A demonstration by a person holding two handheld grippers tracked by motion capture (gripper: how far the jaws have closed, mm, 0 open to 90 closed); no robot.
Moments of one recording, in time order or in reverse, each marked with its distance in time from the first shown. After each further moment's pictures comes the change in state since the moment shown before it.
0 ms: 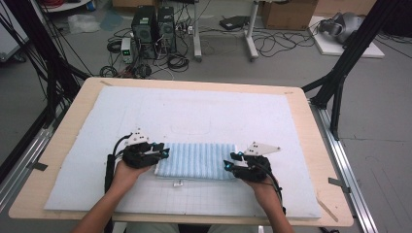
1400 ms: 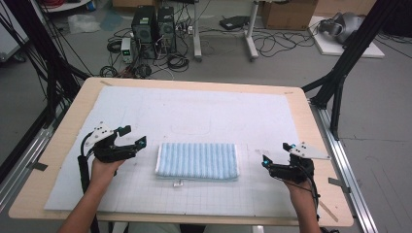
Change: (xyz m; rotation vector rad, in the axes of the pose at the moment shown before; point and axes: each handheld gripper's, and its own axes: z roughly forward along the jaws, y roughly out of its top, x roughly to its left) left arm 0.038 -0.008 -0.060 -0.288 0.106 -0.027; right arm -0.051 -0.026 -0.086 -0.120 -0.331 0.047
